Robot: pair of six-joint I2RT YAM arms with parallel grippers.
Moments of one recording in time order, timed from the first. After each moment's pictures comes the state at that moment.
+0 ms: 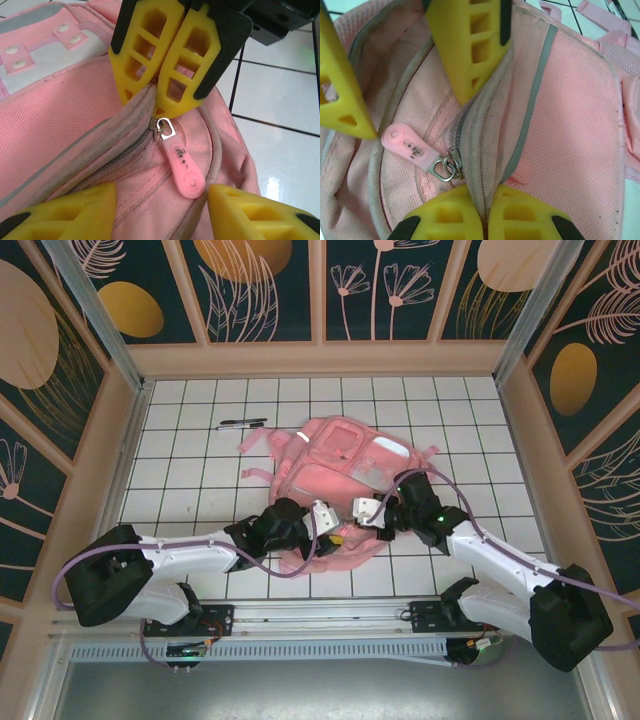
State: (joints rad) left arm -1.01 1.37 0.53 0.33 0.17 0.11; right arm 0.60 1.07 0.53 -0.20 -0.50 -0.81
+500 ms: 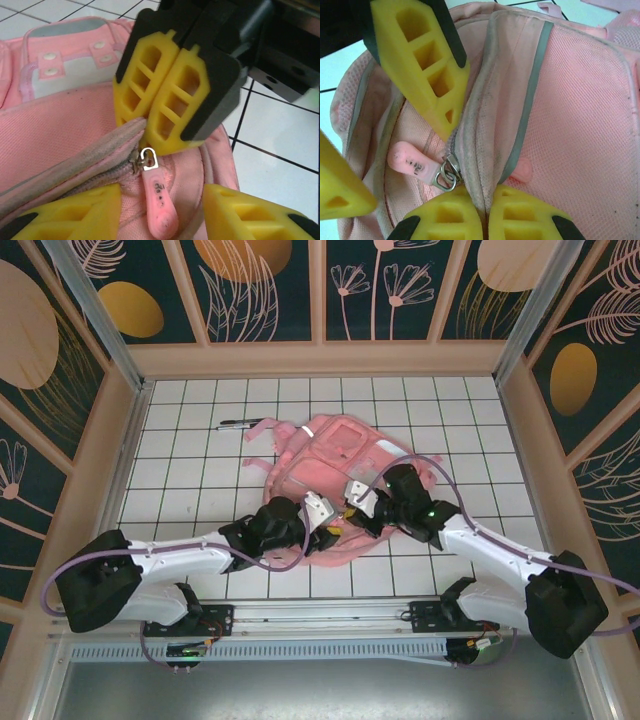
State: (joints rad) left arm -1.01 1.33 0.53 0.34 0.11 -0.02; right arm 0.68 1.13 0.58 -0.14 -0.44 -0.44
